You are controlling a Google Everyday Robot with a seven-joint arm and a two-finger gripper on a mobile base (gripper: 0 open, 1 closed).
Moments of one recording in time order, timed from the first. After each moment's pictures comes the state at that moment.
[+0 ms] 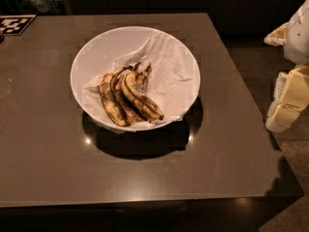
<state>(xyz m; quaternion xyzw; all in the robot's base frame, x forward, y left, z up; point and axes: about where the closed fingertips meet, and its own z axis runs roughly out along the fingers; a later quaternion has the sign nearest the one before) 0.438 -0.217 0.976 -0.60 0.78 -0.03 0.16</state>
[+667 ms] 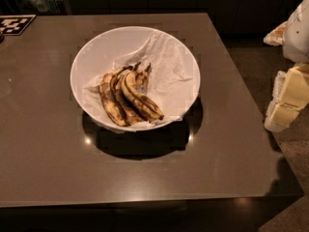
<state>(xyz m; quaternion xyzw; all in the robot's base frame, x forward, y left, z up) 0.435 -0.213 0.979 -0.60 0.78 -0.03 0.16</state>
